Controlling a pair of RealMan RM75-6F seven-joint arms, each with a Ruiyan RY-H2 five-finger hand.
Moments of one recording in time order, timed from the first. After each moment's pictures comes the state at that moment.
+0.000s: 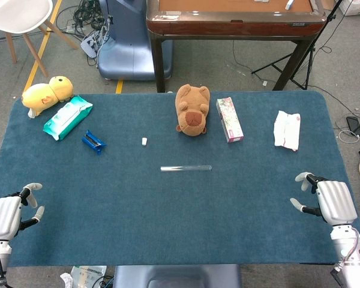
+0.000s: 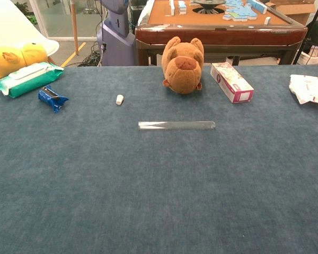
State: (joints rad) left arm -0.13 -1.11 -0.08 -1.78 1.38 1.46 0.16; right arm 0.16 -1.05 0.09 -1.83 -1.40 1.40 -0.09
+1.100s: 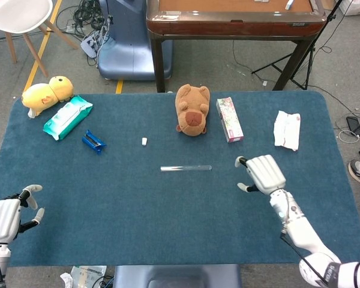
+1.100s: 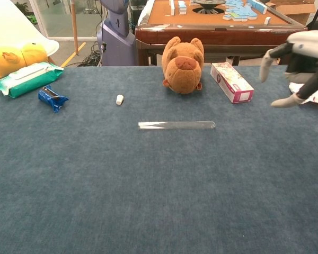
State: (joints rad) left arm -0.11 -1.11 -0.07 -1.78 1.42 1.49 0.14; right arm 0.55 -1.25 0.22 -1.79 -1.17 1.01 -0.44
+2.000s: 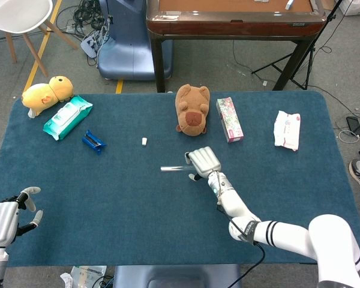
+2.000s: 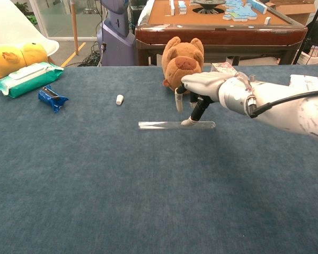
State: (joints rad) left arm -0.09 -1.10 -0.06 -1.80 1.45 1.51 0.14; right arm 0.98 -1.73 0.28 -1.26 -0.76 0.79 -0.63
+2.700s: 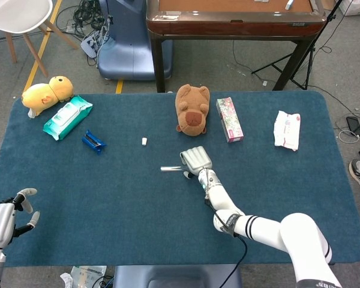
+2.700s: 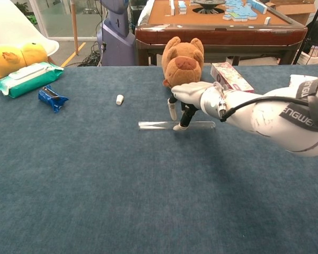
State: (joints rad) left arm -0.08 -1.11 -0.06 -1.77 1.44 1.51 0.11; right arm 1.10 -1.87 0.26 -1.01 -0.62 0.71 -0.66
